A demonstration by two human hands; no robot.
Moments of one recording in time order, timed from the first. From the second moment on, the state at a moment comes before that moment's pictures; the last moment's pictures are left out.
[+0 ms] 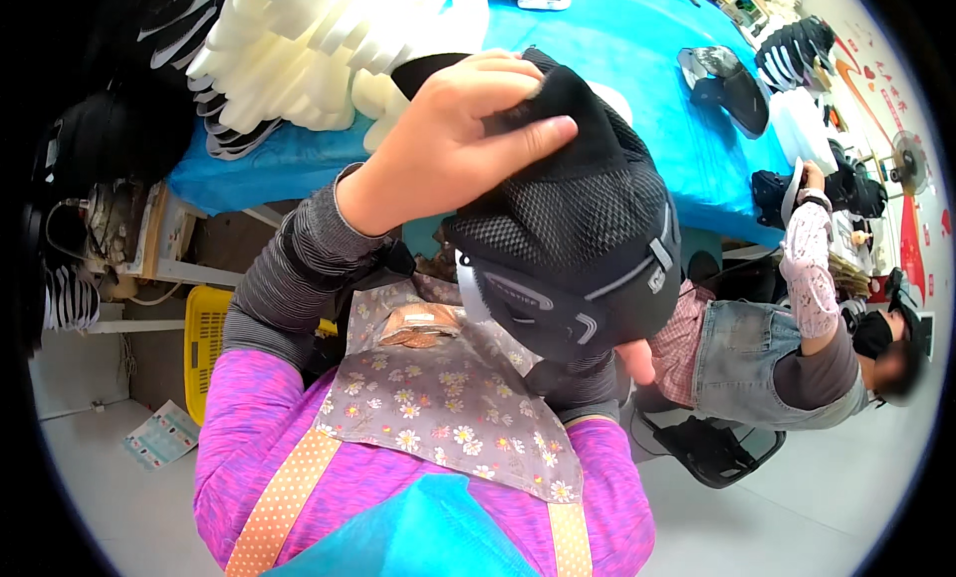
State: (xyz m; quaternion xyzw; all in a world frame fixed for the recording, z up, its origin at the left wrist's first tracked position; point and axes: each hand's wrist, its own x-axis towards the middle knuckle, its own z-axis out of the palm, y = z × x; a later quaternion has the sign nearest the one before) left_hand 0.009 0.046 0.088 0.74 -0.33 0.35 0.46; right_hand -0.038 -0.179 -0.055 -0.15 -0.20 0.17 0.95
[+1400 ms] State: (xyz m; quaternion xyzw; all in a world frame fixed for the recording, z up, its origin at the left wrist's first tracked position) left_hand 0.012 0.023 -0.047 0.84 -0.14 0.39 0.36; right_hand -0.052 -0.198 -0.094 -0.18 -0.13 0.22 0.95
